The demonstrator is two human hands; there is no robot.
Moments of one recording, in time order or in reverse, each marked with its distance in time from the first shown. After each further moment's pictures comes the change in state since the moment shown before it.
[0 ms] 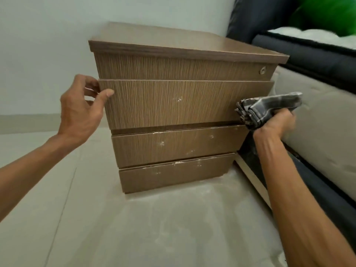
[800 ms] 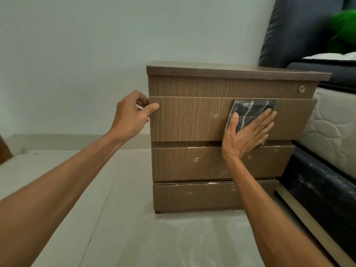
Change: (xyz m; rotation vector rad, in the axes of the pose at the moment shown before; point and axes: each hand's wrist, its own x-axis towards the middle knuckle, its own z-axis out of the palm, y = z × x) left_hand 0.010 0.009 -0.011 0.030 -0.065 -0.163; right_hand -0.128 0.110 0.044 -0.765 -0.344 -0.654
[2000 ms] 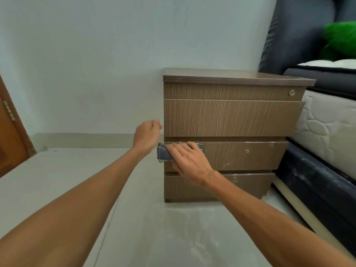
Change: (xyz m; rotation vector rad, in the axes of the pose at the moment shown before) left_hand -0.054 -0.010 0.005 0.110 -0.036 -0.253; right_hand -0.117 -0.070 -0.043 -0.189 -0.749 -1.205
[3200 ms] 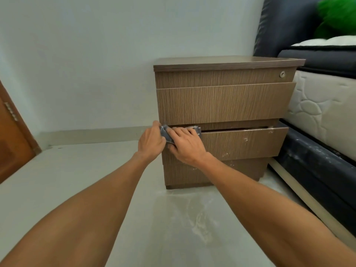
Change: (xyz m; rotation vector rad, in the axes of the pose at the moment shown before) left_hand -0.046 -0.003 0.016 0.345 -0.131 0.155; right_hand 0.003 0.006 0.007 0.077 -0.063 0.255
